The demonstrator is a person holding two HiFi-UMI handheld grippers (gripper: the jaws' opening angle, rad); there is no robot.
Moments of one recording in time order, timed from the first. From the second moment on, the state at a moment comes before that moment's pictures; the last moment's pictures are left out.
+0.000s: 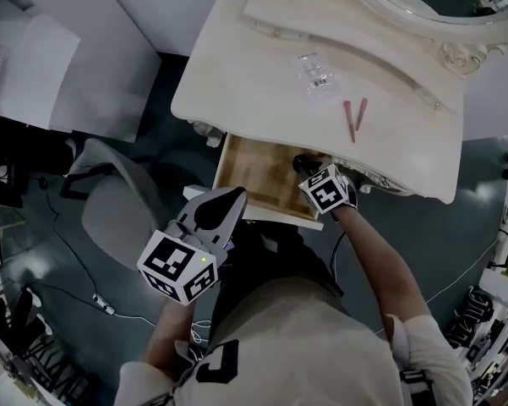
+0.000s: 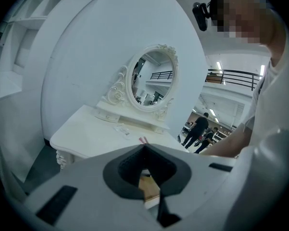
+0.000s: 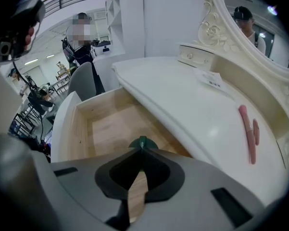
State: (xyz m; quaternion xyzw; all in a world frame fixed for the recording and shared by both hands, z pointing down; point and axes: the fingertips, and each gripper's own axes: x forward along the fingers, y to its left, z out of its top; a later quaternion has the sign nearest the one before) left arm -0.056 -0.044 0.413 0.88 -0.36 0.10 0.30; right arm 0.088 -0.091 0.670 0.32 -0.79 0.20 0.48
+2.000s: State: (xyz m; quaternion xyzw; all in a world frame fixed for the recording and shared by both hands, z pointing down) left arm -0.064 -0.045 0.437 0.87 -0.36 0.11 0.33; right arm 0.096 -0.087 0.714 0.31 -0.75 0.14 0.57
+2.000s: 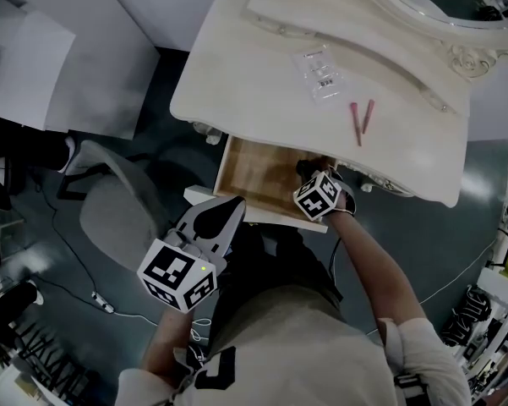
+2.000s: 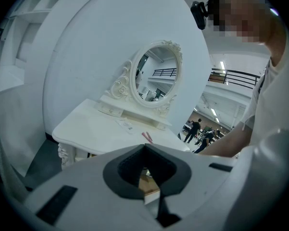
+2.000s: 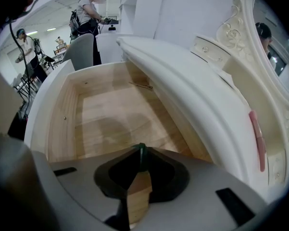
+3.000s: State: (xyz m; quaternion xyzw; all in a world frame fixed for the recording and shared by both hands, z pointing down) left arm -0.047 -0.043 0.399 0.89 -0.35 0.10 0.28; right arm 0.115 -0.085 0.643 0.40 -0.78 0.14 0.46
